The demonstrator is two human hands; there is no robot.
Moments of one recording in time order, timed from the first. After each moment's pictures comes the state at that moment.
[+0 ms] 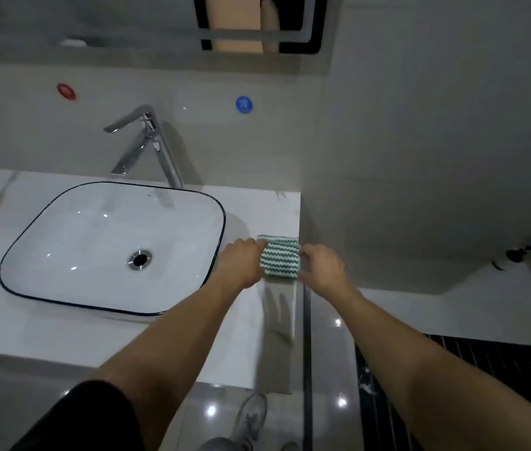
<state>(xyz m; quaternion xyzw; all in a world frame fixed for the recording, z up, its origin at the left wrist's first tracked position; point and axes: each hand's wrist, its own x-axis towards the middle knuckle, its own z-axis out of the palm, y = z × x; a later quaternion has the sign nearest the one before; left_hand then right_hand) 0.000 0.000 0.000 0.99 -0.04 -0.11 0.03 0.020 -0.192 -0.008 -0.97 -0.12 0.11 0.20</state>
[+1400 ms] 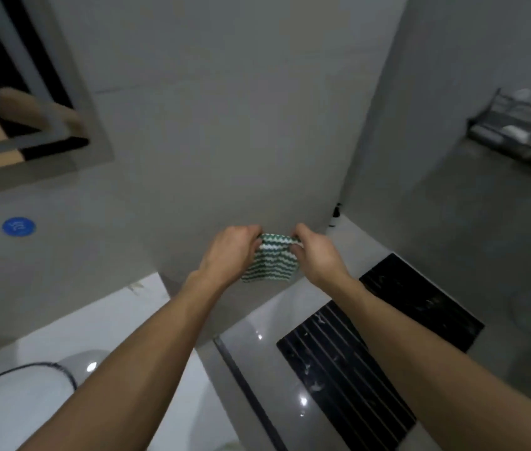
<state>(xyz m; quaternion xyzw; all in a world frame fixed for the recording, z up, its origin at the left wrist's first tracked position) 0.141 -0.197 0.108 0.88 -0.42 0.02 0.21 0.034 -0.360 0.105 -0.95 0.18 -0.07 0.25</state>
